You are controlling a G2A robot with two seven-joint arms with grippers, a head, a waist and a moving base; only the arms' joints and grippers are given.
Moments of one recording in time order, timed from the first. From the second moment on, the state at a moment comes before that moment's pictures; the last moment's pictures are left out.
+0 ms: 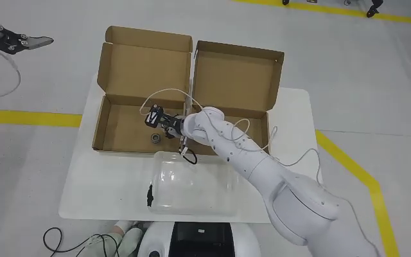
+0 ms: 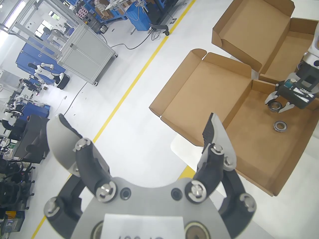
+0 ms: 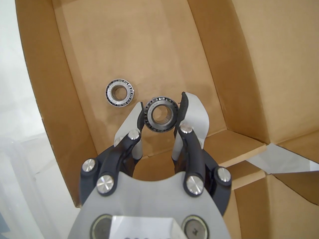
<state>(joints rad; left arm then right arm) 0.60 -0.17 -1.14 -1.49 0.83 -0.81 -0.08 -0.45 -1.81 0.42 -0.59 -1.07 -0.47 0.38</state>
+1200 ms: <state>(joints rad) 0.60 -0.17 -1.14 -1.49 0.83 -0.81 -0.08 -0.60 -1.65 0.72 -0.99 -1.27 -0.55 0.20</state>
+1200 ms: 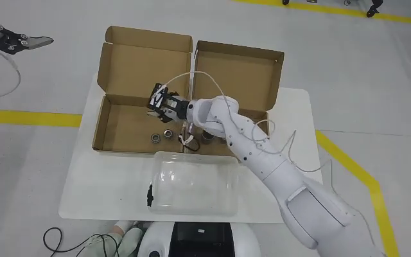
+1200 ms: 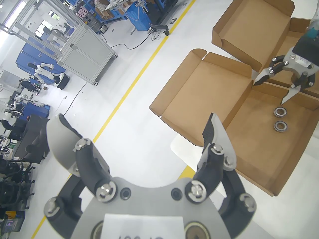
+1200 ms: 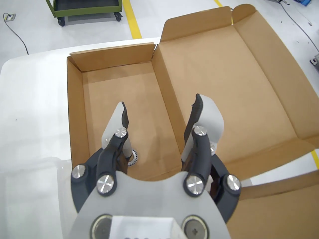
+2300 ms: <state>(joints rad) 0.60 -0.17 -1.14 -1.49 0.83 -0.81 -0.08 -1.50 -1.41 1.33 -1.93 -1.35 -0.60 0.30</state>
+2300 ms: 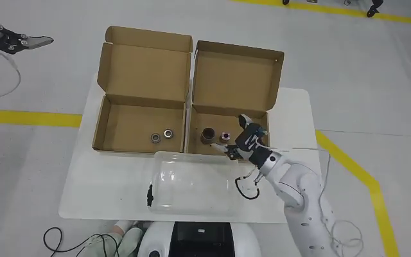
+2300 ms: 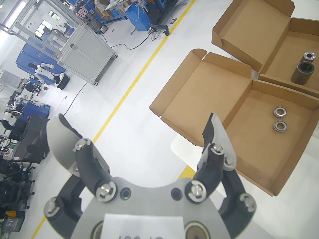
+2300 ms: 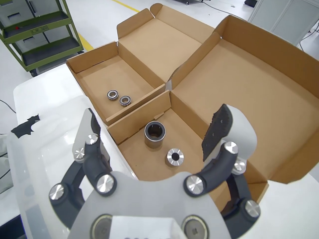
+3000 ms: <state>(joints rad) 0.60 -0.17 -1.14 -1.49 0.83 -0.81 -0.08 -1.93 -1.37 1.52 -2.18 -1.42 -0.43 0.09</state>
